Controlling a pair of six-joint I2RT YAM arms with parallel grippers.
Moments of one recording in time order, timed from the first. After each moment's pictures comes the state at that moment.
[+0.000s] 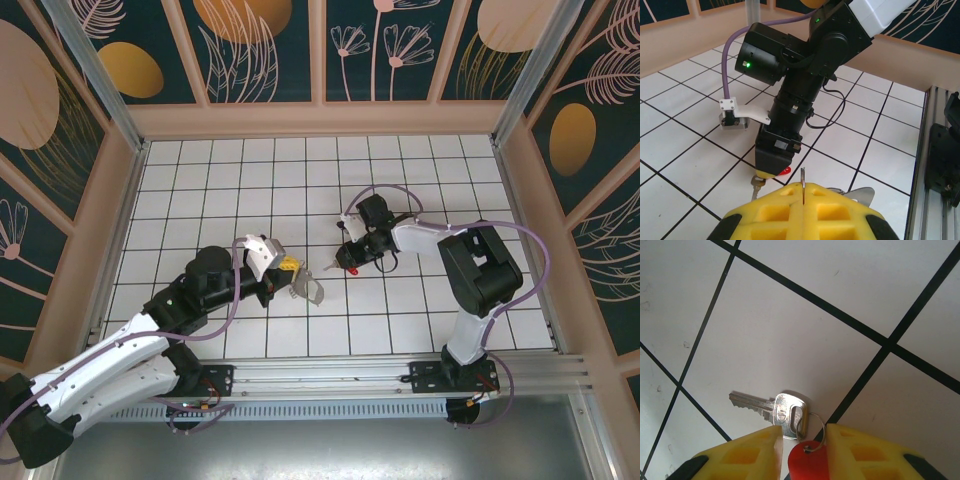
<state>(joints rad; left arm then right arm) -0.82 0.77 0.58 -0.10 0.26 -0.05 0.54 1.80 0.99 -0.35 -0.43 0.05</state>
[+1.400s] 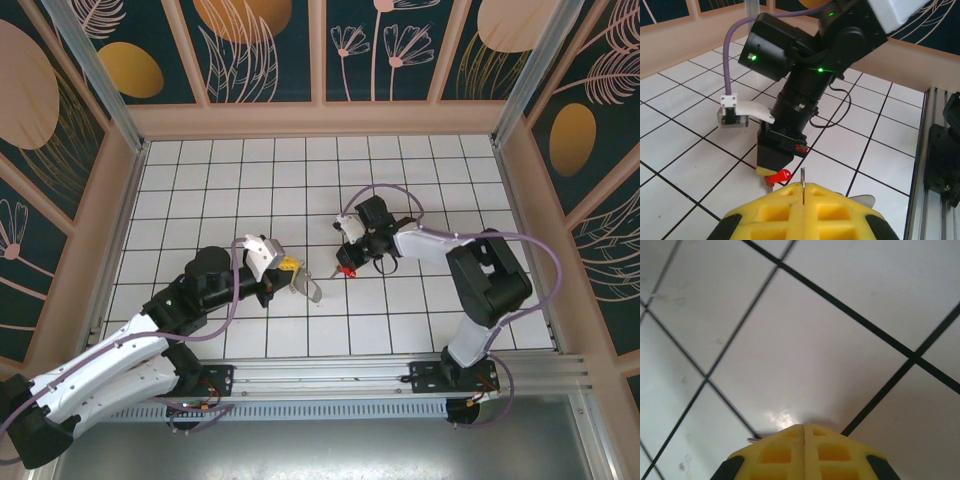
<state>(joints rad) -0.82 0.76 0.58 -0.10 0.26 -0.05 0.58 1.70 0.94 -0.31 -0.42 -0.01</state>
